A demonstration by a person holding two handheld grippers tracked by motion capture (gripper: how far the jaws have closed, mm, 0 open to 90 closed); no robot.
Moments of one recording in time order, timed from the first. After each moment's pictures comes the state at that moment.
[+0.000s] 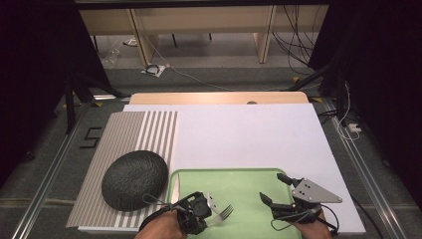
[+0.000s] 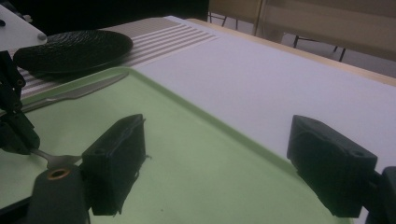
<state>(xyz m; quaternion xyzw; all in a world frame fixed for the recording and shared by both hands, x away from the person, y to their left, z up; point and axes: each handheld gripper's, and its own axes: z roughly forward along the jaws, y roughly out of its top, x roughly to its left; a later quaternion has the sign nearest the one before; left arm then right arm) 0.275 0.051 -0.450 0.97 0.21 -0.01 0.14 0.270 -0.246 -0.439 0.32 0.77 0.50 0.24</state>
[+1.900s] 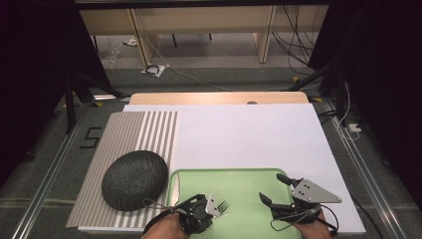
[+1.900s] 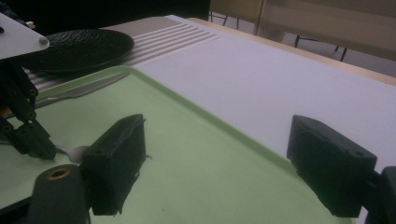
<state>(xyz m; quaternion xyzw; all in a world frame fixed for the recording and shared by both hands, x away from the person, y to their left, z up) 0.277 0.054 -0.464 0.96 0.18 0.03 0.21 0.270 -0.245 -0.439 0.32 0.77 0.50 0.23</state>
